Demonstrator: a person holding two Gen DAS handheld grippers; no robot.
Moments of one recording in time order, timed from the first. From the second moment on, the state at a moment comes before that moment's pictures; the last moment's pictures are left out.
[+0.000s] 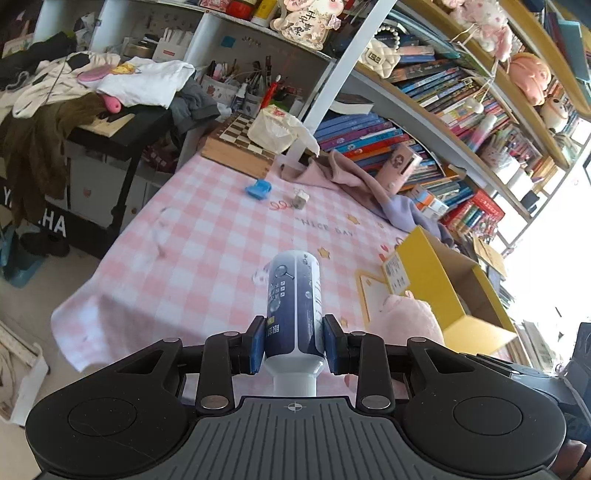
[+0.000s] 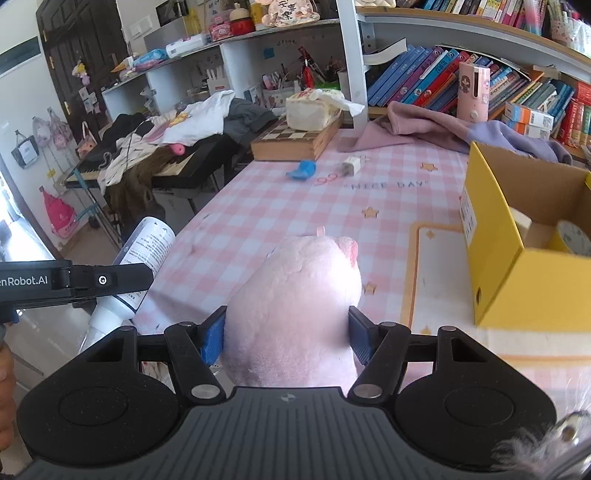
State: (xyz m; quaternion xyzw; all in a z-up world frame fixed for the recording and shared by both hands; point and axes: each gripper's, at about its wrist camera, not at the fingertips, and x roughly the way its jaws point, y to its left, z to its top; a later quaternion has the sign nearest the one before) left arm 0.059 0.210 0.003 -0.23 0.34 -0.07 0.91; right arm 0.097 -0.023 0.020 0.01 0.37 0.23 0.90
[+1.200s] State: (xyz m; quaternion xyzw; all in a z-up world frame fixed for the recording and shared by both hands) left arm 0.021 0.122 -0.005 -0.20 0.38 -0.24 0.87; right arm -0.026 -0.117 0.019 0.06 0.39 0.06 0.92
